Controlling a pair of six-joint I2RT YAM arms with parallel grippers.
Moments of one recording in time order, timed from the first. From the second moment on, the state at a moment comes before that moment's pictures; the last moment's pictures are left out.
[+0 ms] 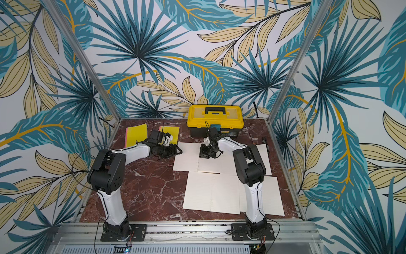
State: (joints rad) left arm -0.27 1.93 1.21 -0.24 0.54 -0.50; right arm 0.36 2.12 1.49 -0.54 -0.44 0.52
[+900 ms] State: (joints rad) left arm -0.28 2.02 1.30 -0.29 0.54 -0.44; right arm 0.36 2.11 1.43 -0.47 -0.44 0.55
